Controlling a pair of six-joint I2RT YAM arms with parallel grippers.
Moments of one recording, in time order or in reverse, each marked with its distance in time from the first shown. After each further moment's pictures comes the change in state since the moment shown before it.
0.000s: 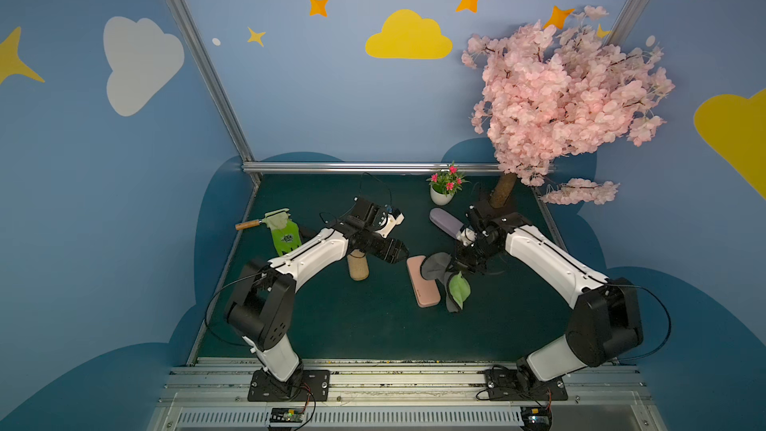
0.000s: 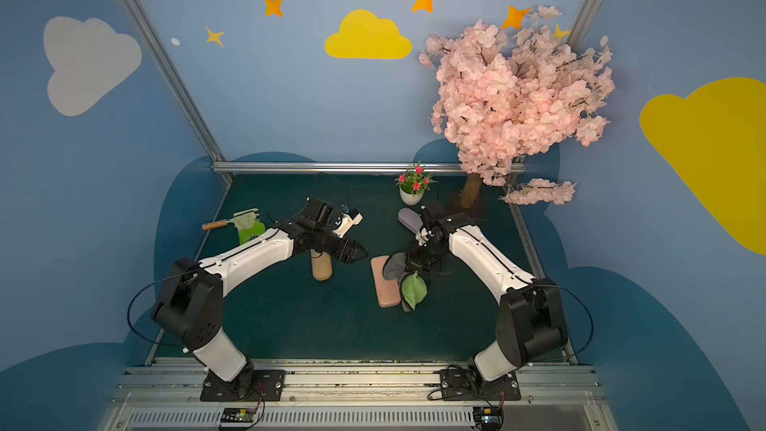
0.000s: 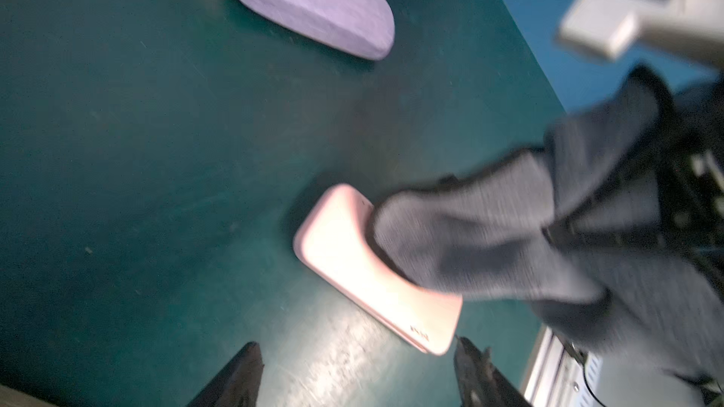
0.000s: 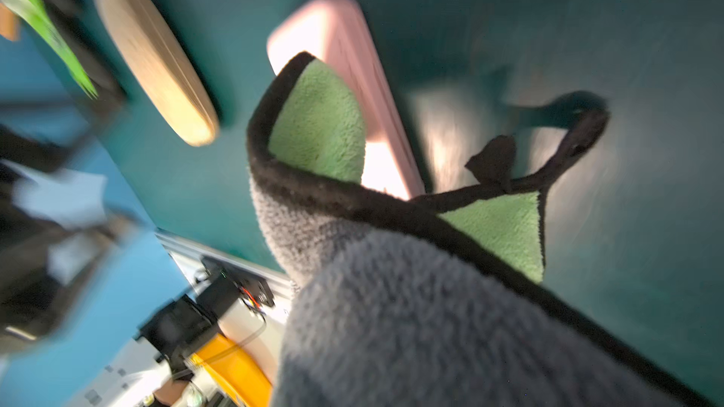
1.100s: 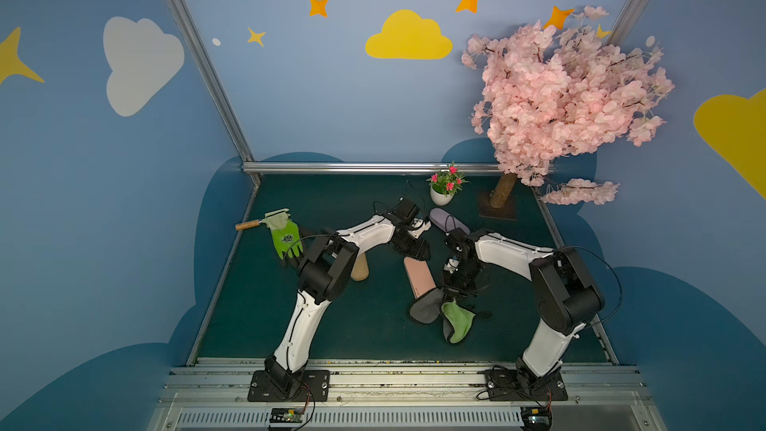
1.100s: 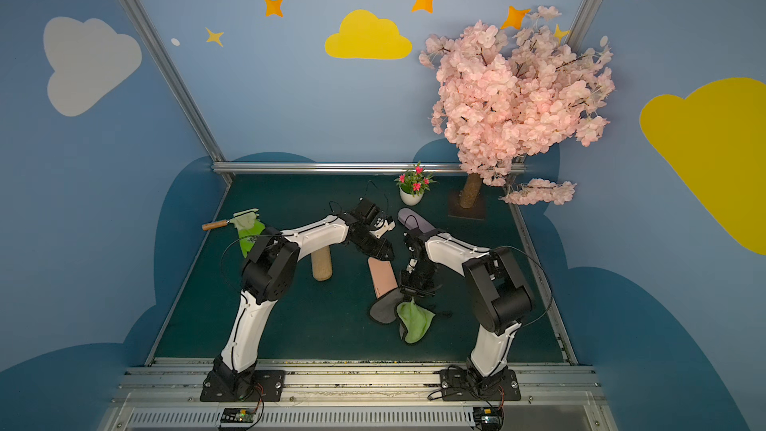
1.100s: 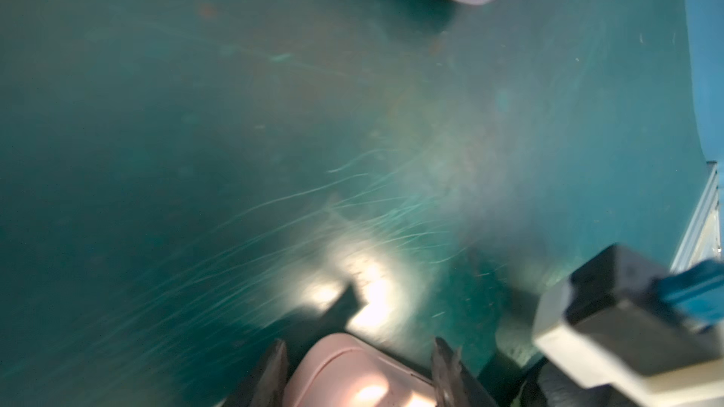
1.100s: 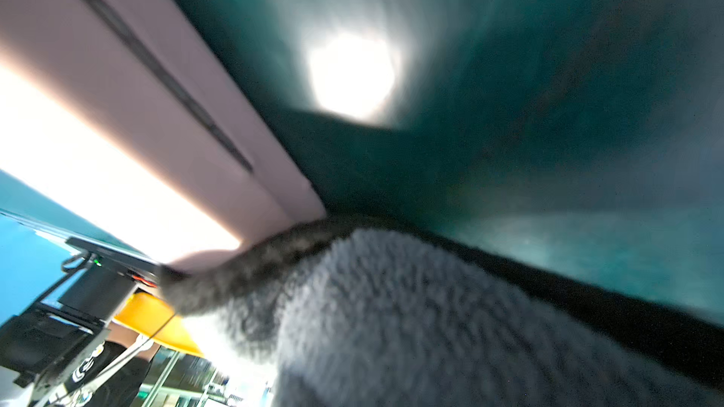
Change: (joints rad) left arm -0.108 0.519 0.459 -0.174 -0.063 -0.059; right arm 0.038 0.269 -0.075 0.039 0.000 -0.111
